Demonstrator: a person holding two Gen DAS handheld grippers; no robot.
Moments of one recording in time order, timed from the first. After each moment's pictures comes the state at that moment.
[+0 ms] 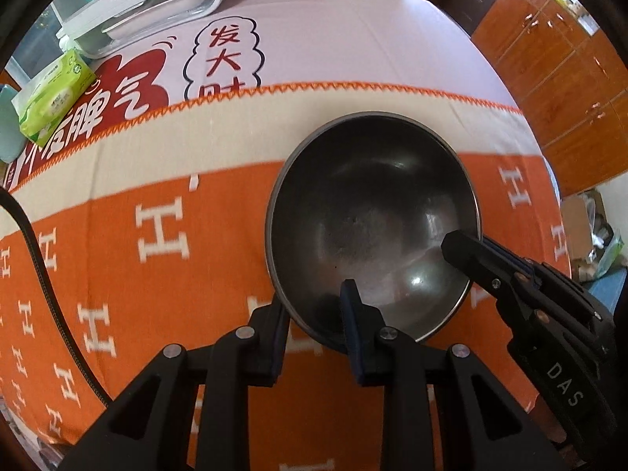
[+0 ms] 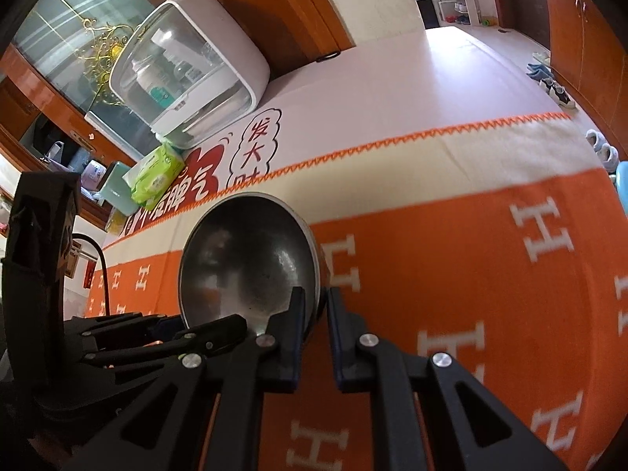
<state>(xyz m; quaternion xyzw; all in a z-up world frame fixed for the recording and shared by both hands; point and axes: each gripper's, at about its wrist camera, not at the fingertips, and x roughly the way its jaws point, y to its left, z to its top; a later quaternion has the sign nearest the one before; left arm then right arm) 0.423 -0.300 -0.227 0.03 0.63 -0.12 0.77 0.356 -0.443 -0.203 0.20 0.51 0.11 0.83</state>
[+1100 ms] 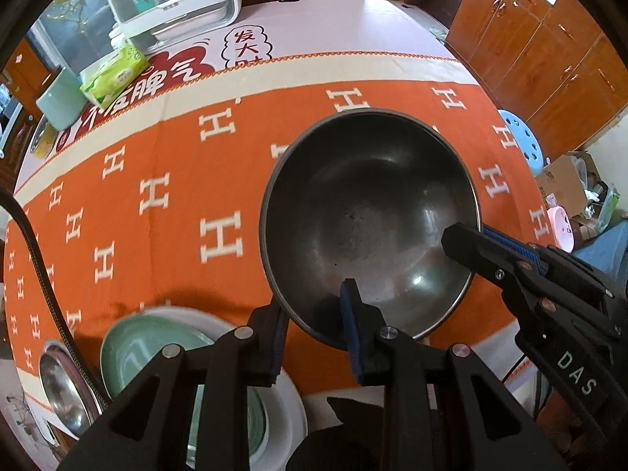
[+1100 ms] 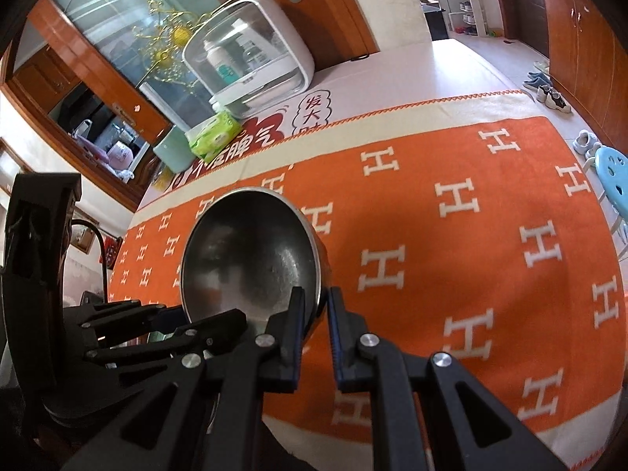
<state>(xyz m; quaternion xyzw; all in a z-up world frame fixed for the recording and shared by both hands) 0.239 -0.264 -0.155 0.07 0.60 -0.12 0.79 0.193 -0.396 -0.139 0.18 0.49 0.13 0.84</state>
